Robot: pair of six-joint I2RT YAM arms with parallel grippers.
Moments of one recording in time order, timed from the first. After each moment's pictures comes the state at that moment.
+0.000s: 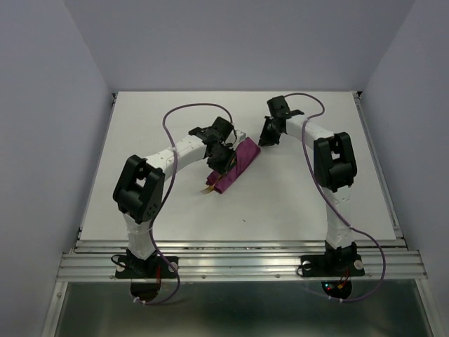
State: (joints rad) left arm -0.61 1.85 1.42 -0.71 0.16 -0.06; right arm 0.32 2.25 1.78 -0.56 -0.09 0.64
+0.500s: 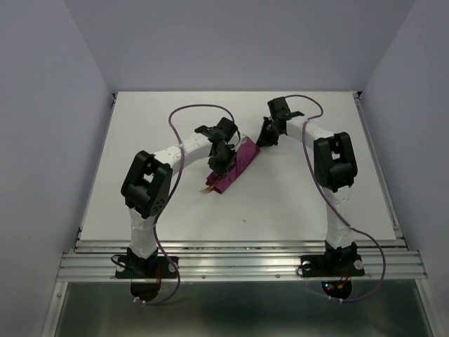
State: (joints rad) left arm -0.64 1.93 1.49 -0.79 0.11 -0.06; right arm 0.32 2.25 1.75 -0.52 -0.15 0.64
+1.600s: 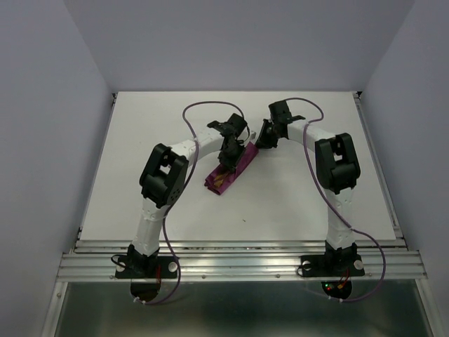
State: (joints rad) left arm -0.65 2.14 1.69 -0.79 0.13 -0.05; right arm 0.32 2.21 1.65 -0.43 -0.18 0.65
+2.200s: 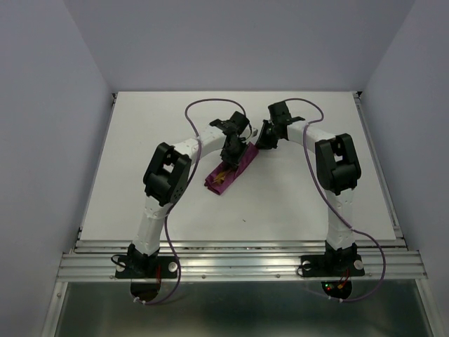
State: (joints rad) left arm -0.65 2.20 1.78 -0.79 0.12 -0.05; right arm 0.32 2.19 1.63 -0.41 -0.18 0.65
